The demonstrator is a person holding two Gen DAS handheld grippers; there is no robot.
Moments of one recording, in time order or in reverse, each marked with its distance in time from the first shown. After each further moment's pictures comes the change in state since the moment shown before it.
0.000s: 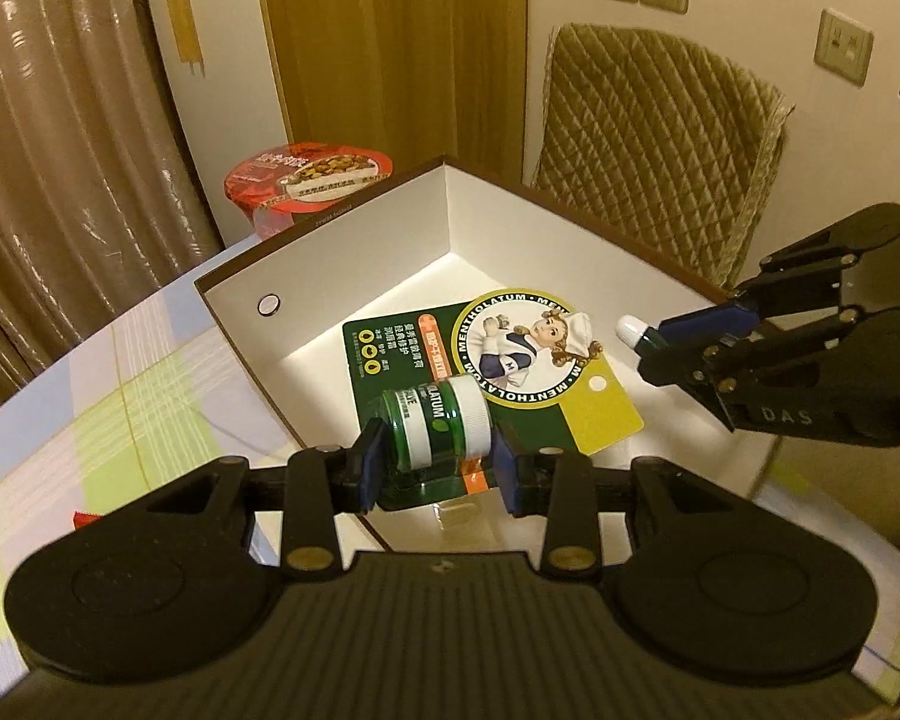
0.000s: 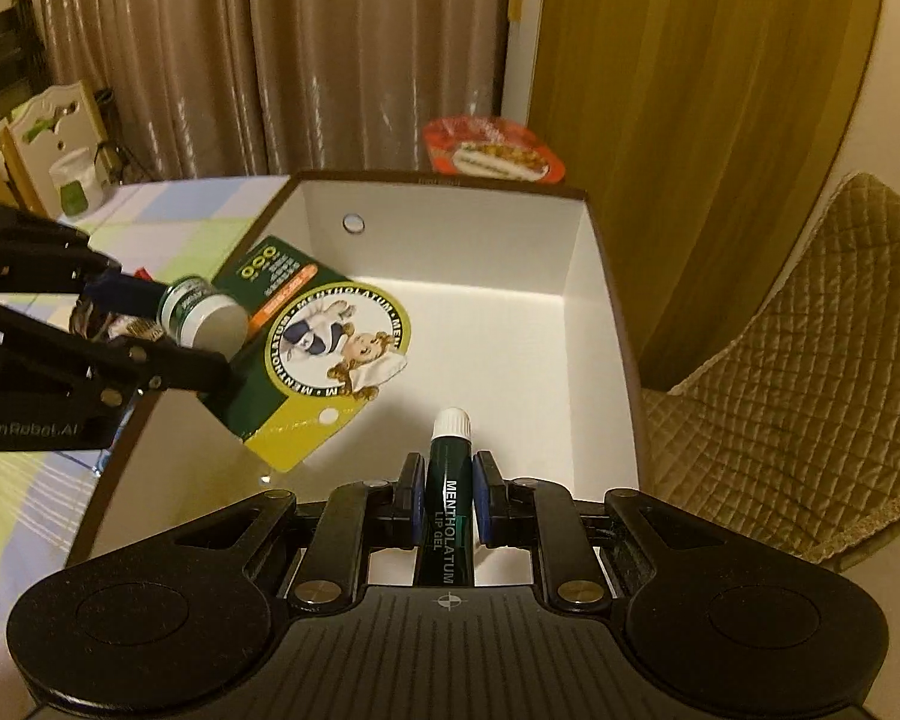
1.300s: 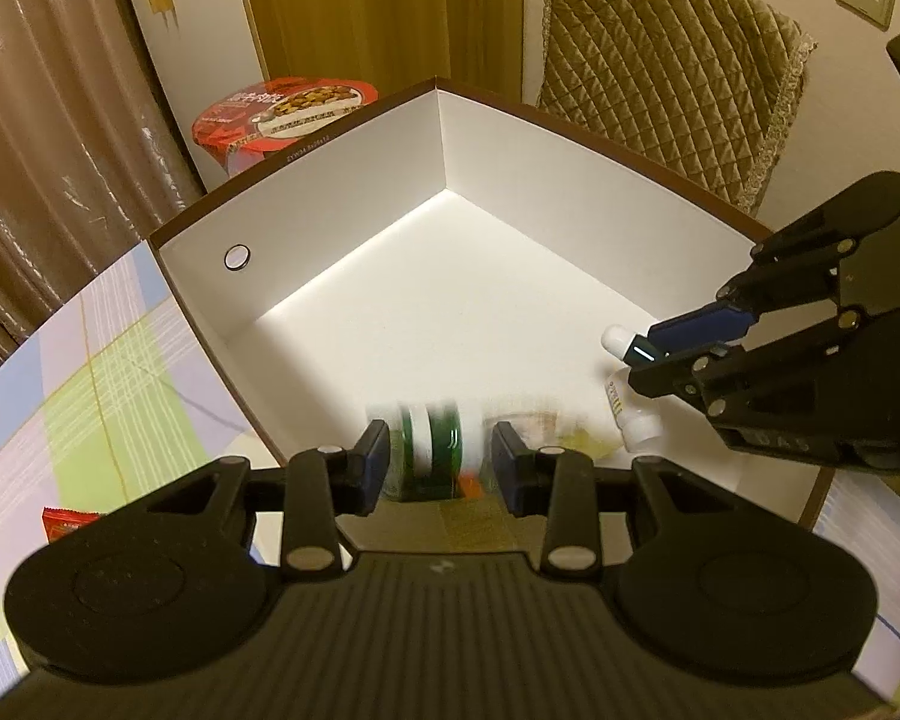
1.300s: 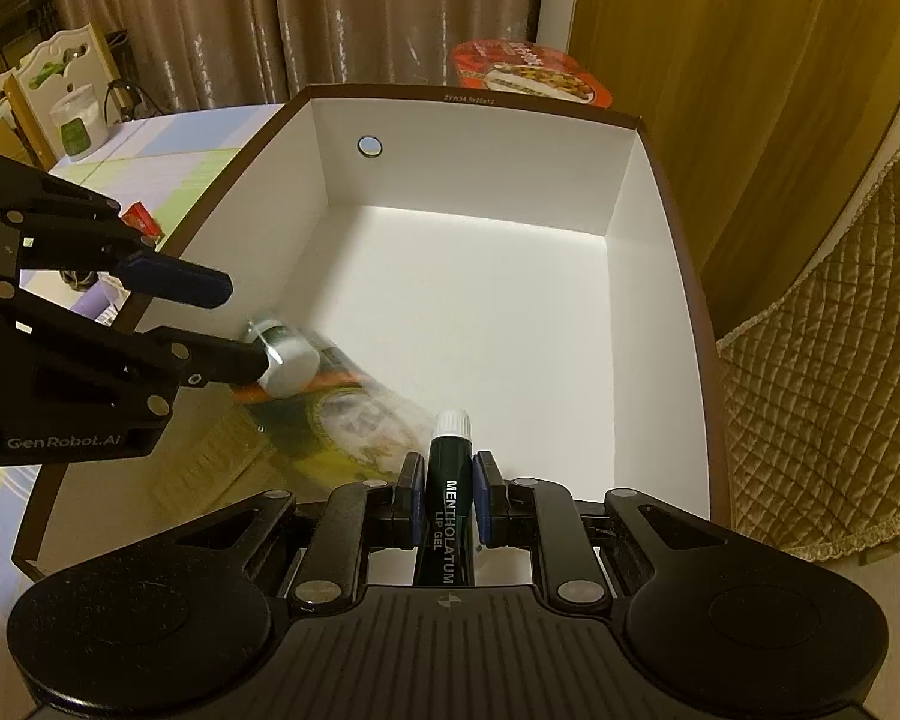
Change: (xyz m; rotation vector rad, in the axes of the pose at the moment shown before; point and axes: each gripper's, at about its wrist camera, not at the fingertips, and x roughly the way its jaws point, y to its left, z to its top) left arm 0.048 -0.002 -0.002 0.022 0.109 -0.004; right arm 0.039 -0.002 0.001 -0.037 0.124 0.045
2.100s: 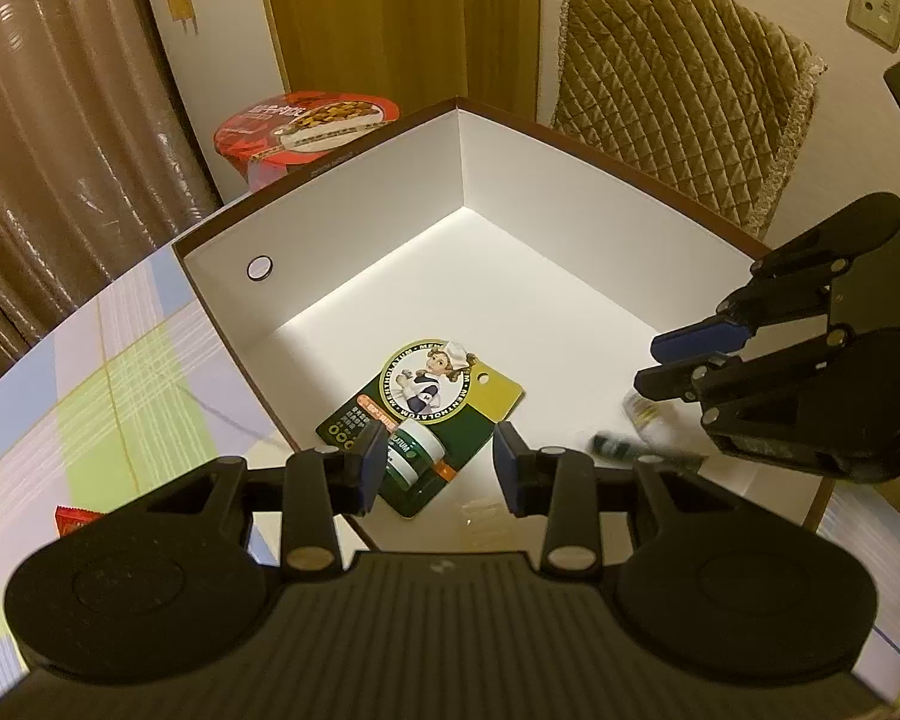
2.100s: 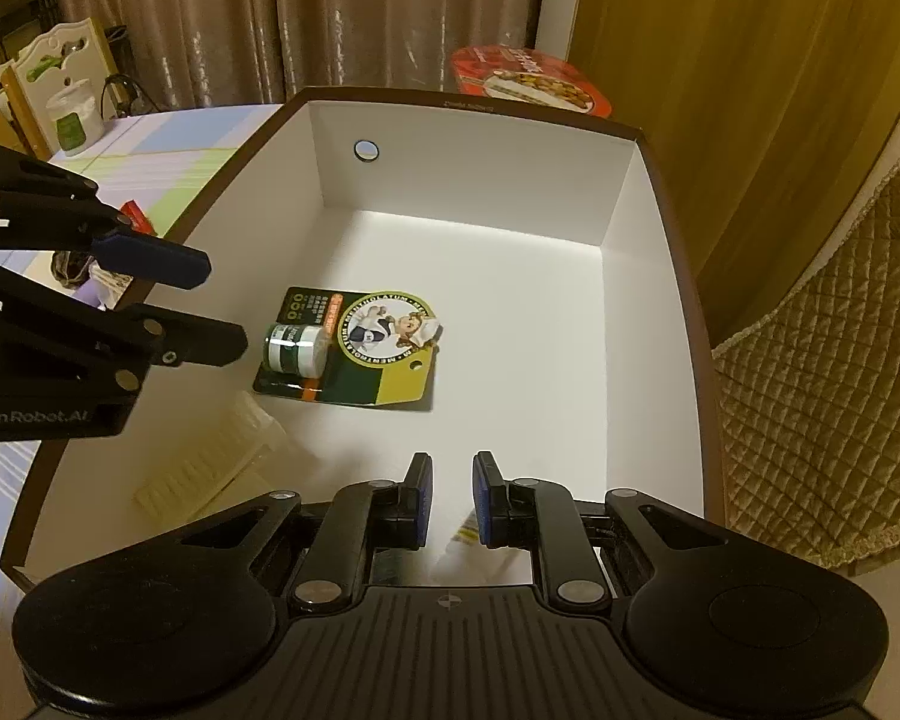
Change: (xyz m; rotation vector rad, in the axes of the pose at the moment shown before) left arm -0.009 0.007 0.001 -0.027 -0.029 0.018; right arm 0.002 0.002 0.002 -0.019 -0.011 -0.023
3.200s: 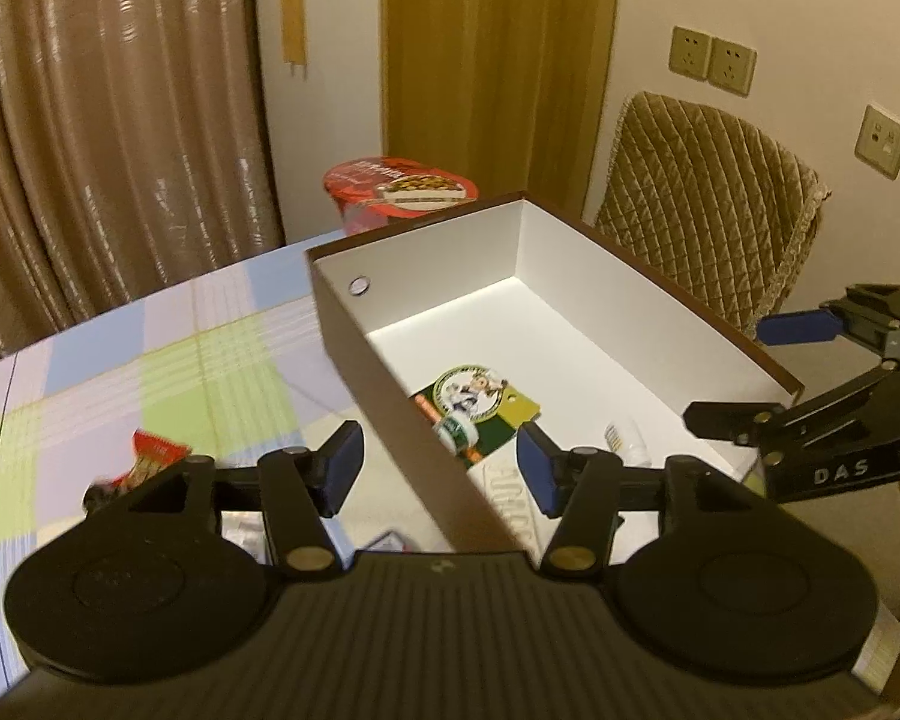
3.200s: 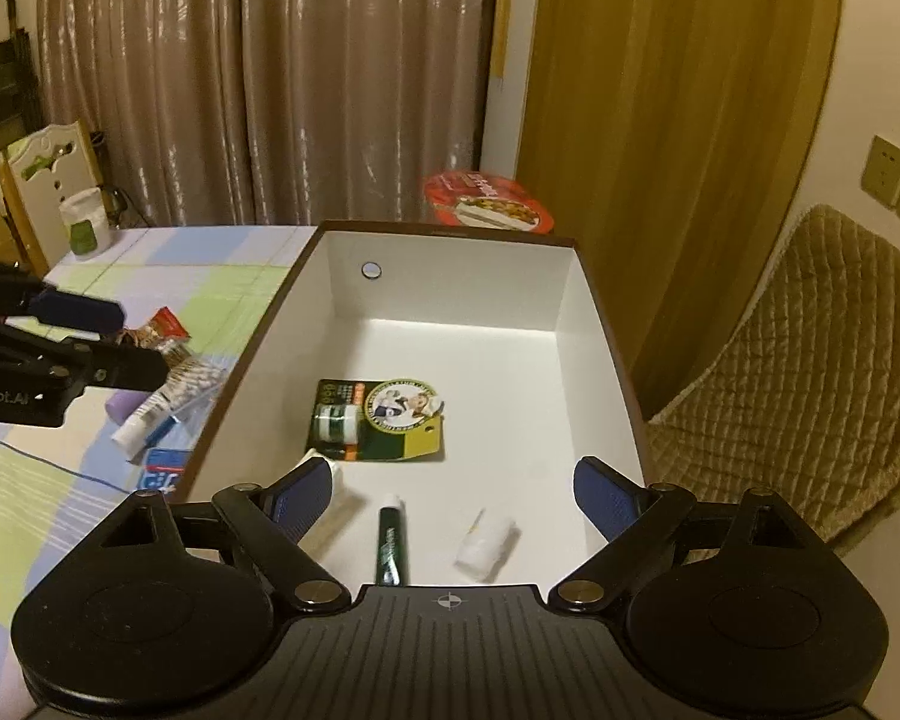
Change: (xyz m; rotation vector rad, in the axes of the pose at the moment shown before) left arm -0.107 0.023 -0.052 -0.195 -0.172 0.042; right arm -0.097 0.043 -0.030 0.095 -0.237 -0.086
